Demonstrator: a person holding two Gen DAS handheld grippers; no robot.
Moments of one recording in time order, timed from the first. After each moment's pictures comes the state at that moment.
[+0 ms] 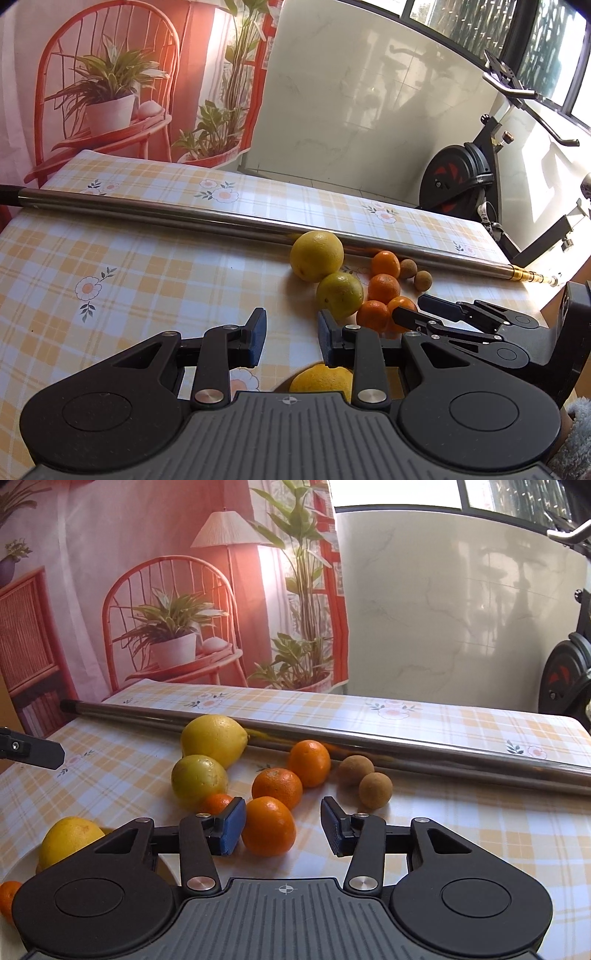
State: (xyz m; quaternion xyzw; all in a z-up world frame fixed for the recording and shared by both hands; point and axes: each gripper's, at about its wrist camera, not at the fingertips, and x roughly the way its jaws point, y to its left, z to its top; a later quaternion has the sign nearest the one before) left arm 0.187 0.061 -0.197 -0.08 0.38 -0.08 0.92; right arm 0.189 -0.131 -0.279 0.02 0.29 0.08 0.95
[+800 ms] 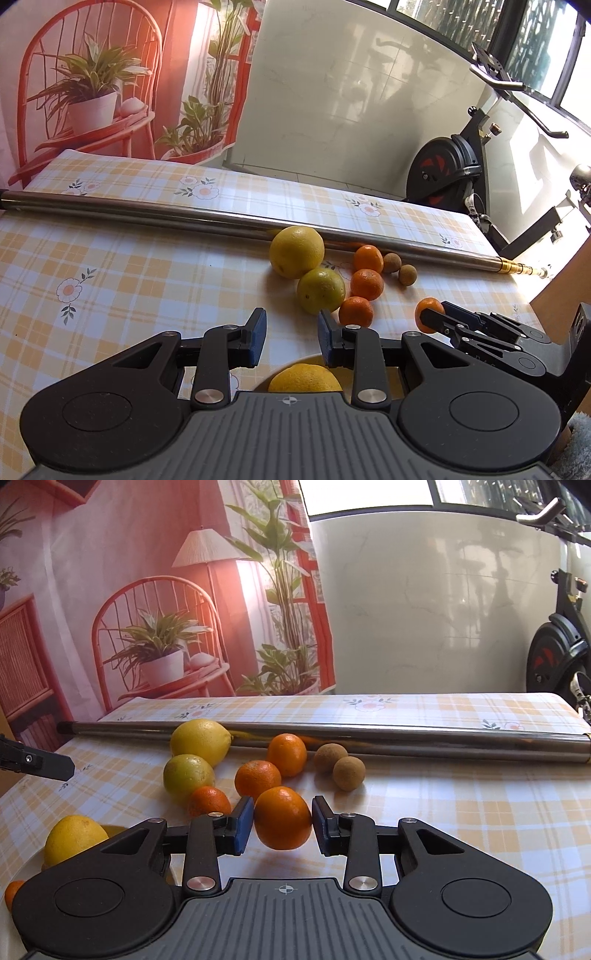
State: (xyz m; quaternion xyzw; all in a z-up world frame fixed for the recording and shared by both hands) left arm 0.195 0.048 -0.194 -0.07 0.39 -0.10 0.91; right arm 0.160 -0.160 -0.281 0.06 0.27 0.06 0.96
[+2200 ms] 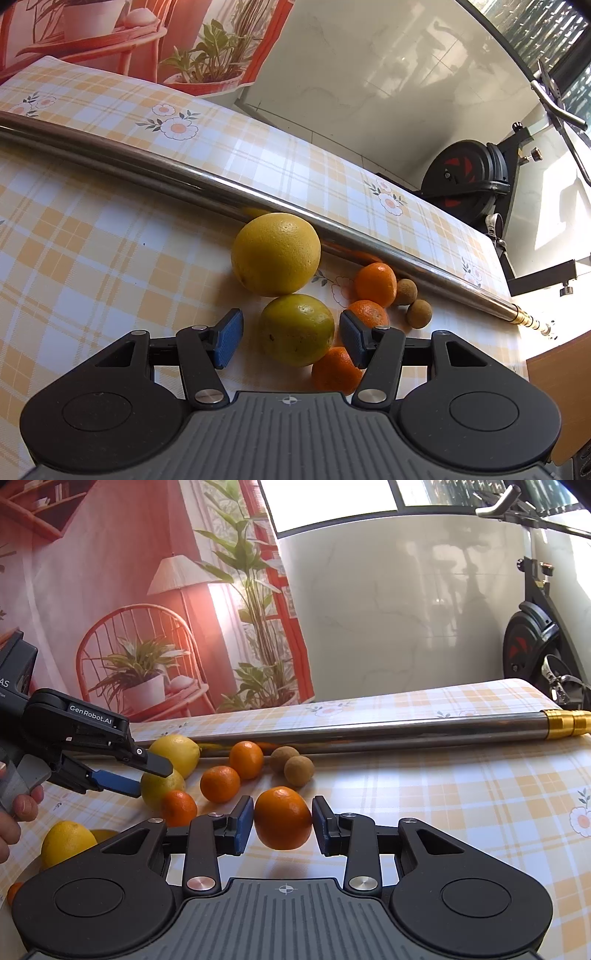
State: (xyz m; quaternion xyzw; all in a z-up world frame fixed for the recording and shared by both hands) left arm 0.293 0.028 -0.247 -0.19 0.47 -0.07 0.86; right arm 0.128 -0.195 -0.283 0.10 0.25 0.03 0.96
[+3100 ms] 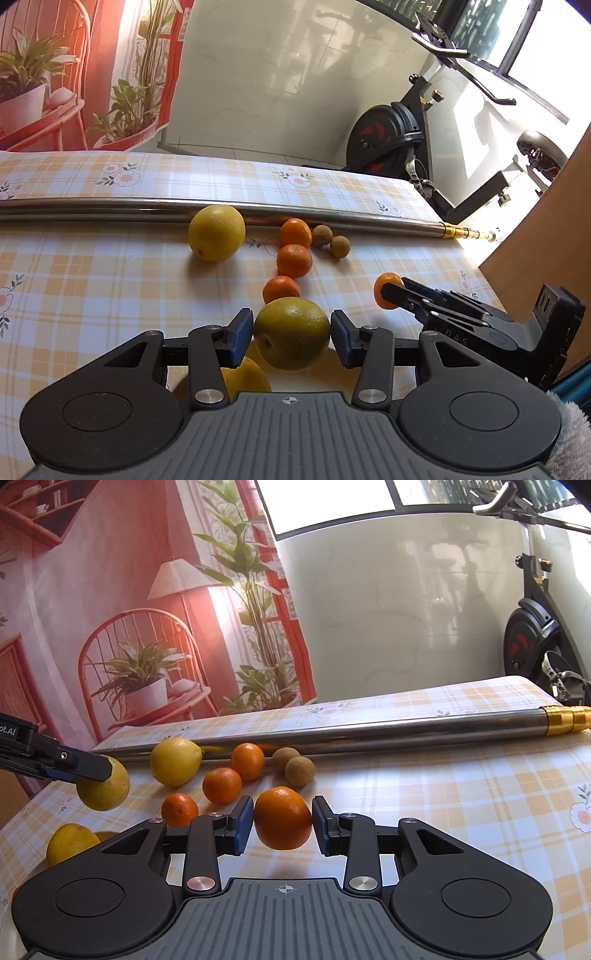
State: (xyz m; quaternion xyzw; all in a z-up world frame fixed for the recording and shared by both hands) left arm 0.191 0.023 -0.195 -0.06 0.42 -0.21 0.88; right arm 0.126 -0.197 -0.281 0.11 0.24 0.04 0.96
